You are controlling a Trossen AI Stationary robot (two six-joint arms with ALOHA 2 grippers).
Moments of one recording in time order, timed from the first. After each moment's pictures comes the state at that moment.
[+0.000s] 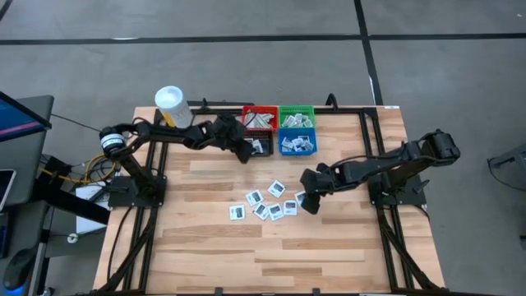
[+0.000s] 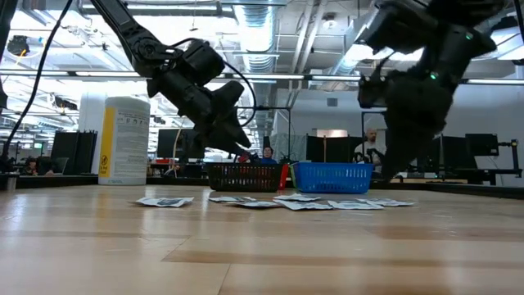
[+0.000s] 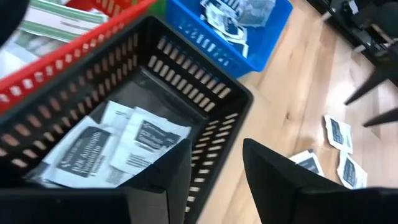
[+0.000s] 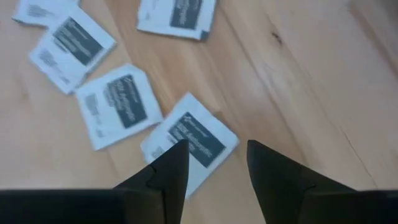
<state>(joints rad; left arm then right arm) 0.43 1.66 0.82 0.15 0.24 -0.32 0.15 1.45 0.71 -0.38 0.16 0.58</state>
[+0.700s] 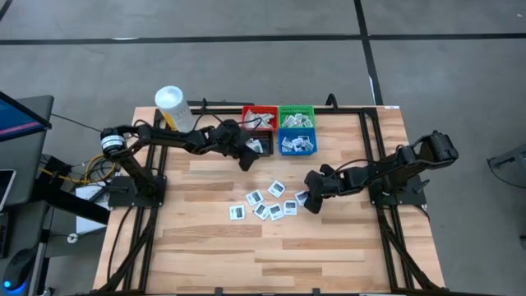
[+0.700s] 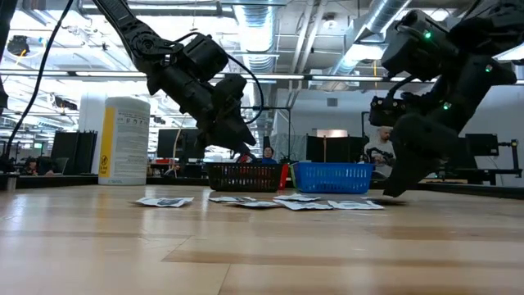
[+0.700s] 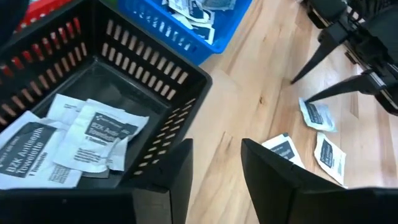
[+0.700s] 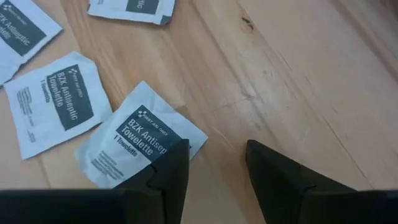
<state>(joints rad) 0.35 1.66 0.82 0.15 0.24 -0.32 0.16 1.51 0.51 -0.09 0.27 0.58</state>
